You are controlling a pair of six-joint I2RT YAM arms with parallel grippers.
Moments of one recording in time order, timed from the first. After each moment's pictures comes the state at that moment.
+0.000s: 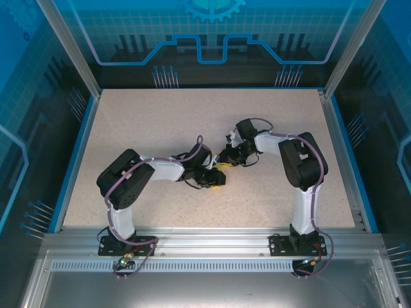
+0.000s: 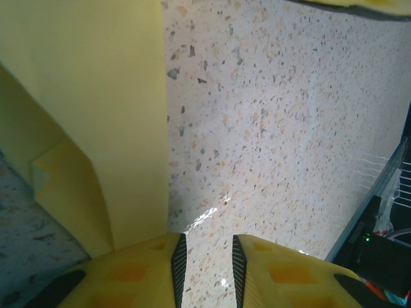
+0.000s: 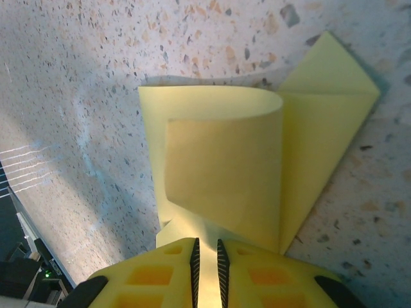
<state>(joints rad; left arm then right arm) -0.68 1.87 0.92 -0.02 0.57 -0.78 0.39 2.04 1.22 -0.42 -0.65 0.48</state>
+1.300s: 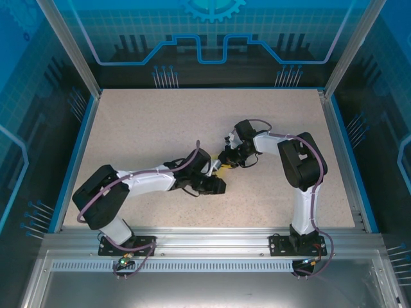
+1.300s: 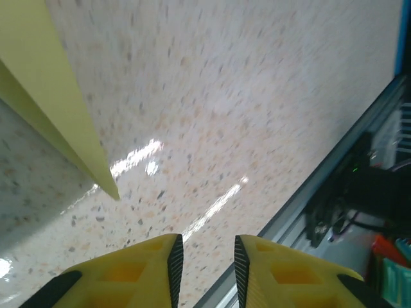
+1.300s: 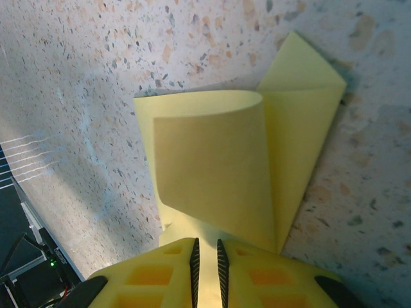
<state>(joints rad) -0.76 1.62 0.86 -0.14 0.53 -0.77 0.40 2.04 1.22 -0.44 -0.67 0.48</state>
